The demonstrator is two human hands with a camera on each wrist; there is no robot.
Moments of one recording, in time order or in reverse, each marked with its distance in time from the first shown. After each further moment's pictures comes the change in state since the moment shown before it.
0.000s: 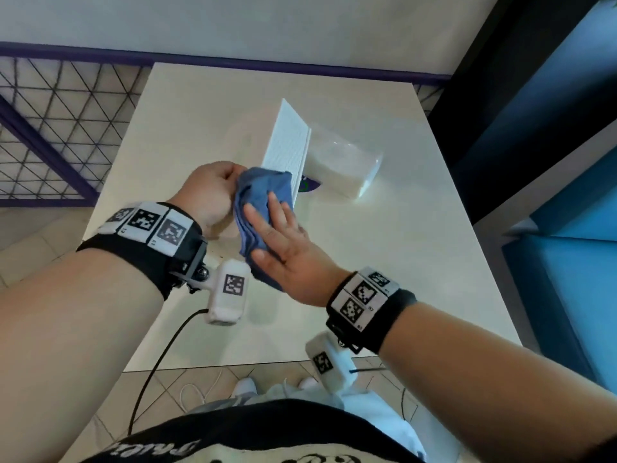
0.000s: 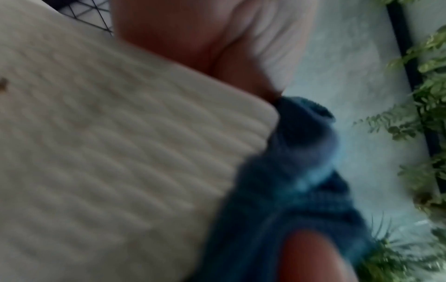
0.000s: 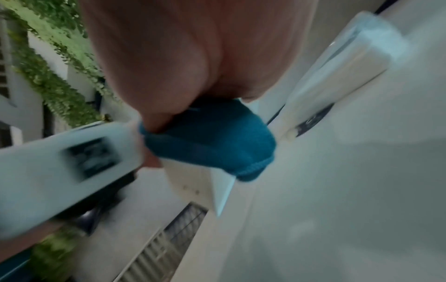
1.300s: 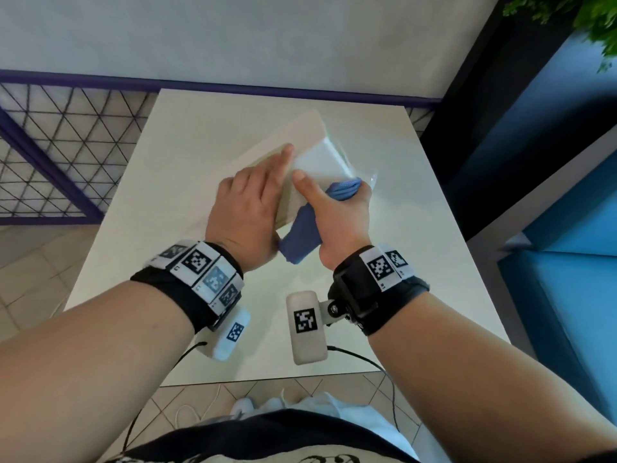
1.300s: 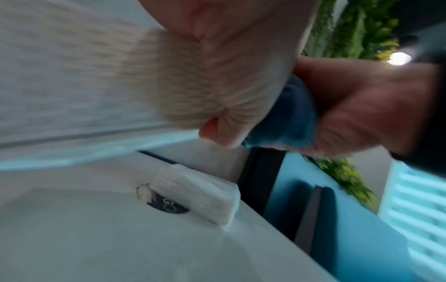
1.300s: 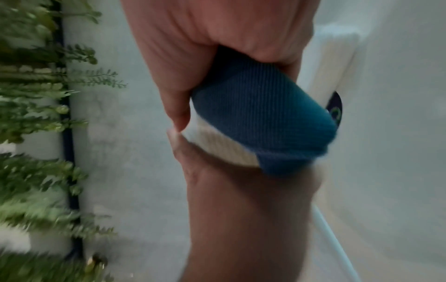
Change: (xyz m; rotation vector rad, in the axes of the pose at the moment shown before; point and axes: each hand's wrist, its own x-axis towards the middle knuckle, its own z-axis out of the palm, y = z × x) left_hand -0.023 0.007 0.031 1.032 0.180 0.750; right_hand 0.027 -0.028 -0.063 1.050 0.845 0.605
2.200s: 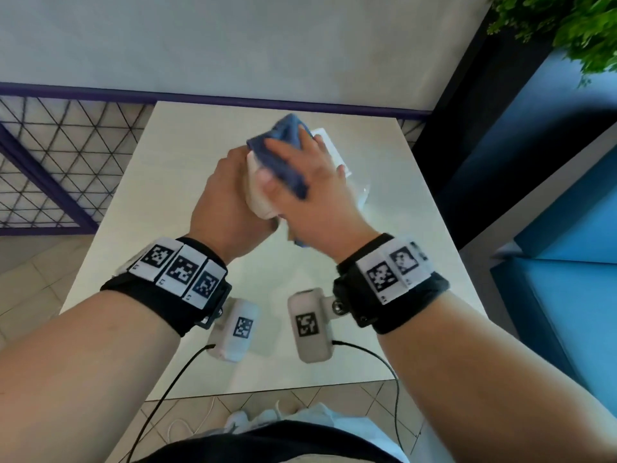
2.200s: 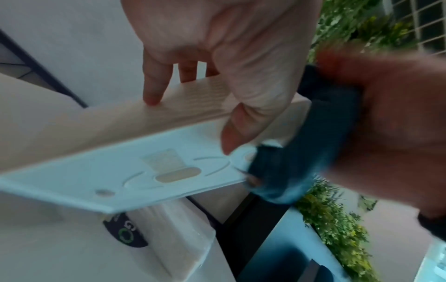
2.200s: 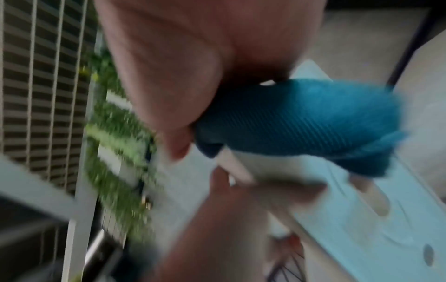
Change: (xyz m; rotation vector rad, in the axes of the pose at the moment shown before) left_hand 0.016 -0.007 -0.019 -0.673 0.112 -0.361; right_hand -0.017 -0.049 -0.002 -0.798 -0.376 -0.718
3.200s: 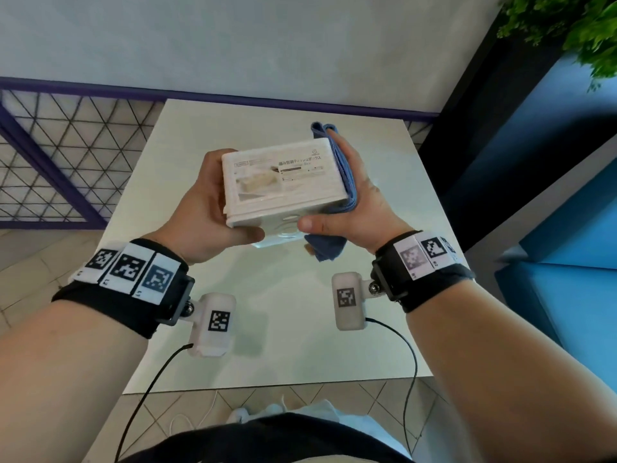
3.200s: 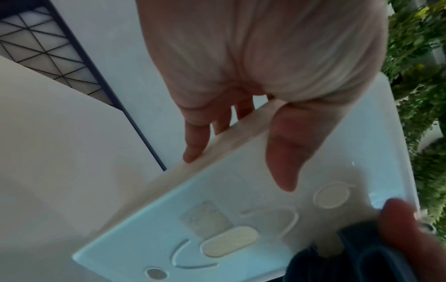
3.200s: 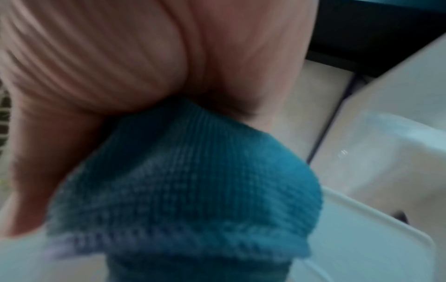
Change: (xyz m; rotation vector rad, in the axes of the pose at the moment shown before) left_hand -0.017 -0.015 -0.044 -0.379 -0.256 0.029; right_hand -0.002 0.058 -0.017 0.405 -0.160 -0.005
